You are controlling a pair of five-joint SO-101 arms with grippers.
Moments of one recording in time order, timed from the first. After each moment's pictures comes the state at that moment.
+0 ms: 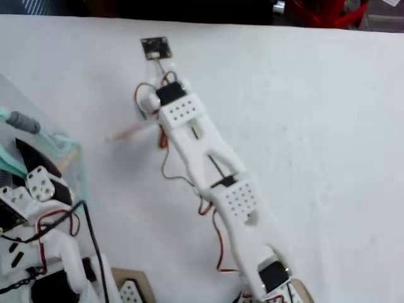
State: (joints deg) left arm -28.4 -104.0 67.9 47.3 10.3; right arm -35.4 53.8 -57.8 72.7 -15.4
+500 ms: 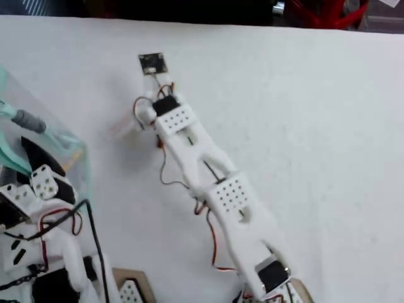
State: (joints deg) left arm -27.1 -104.1 67.9 47.3 10.3; right arm -36.3 63.5 -60.0 65.1 -16.0
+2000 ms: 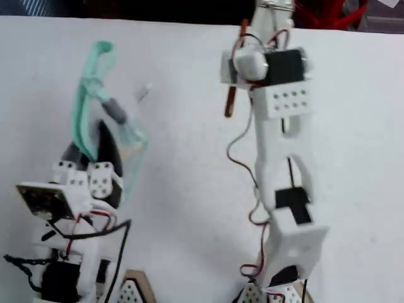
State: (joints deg) left arm 5.2 -104.2 72.2 39.3 3.9; right arm -12.7 13.7 -51.4 99.1 -12.2
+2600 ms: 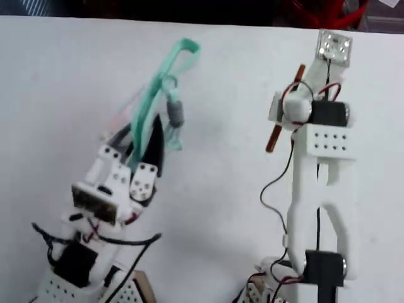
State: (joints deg) left arm 22.3 -90.3 72.0 20.3 -7.8; right arm 0.7 -15.6 11.0 69.9 -9.4
